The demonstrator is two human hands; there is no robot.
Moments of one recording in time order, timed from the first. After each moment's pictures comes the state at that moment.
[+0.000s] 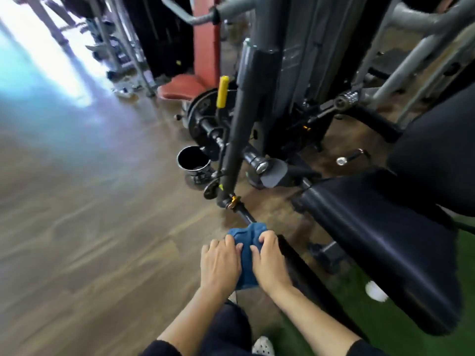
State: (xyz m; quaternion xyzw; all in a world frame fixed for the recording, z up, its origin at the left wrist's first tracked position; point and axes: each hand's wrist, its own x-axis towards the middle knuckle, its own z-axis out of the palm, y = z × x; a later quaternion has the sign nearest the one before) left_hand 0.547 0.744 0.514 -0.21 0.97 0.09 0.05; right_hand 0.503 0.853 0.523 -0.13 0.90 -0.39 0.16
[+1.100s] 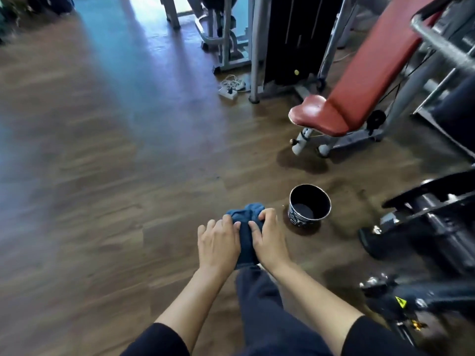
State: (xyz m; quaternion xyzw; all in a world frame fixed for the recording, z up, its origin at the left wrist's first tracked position) left_hand 0.537 0.141 0.501 -0.38 0.92 0.03 -0.11; right_hand 0.449 0.225 0.513 -0.29 0.84 -0.42 0.18
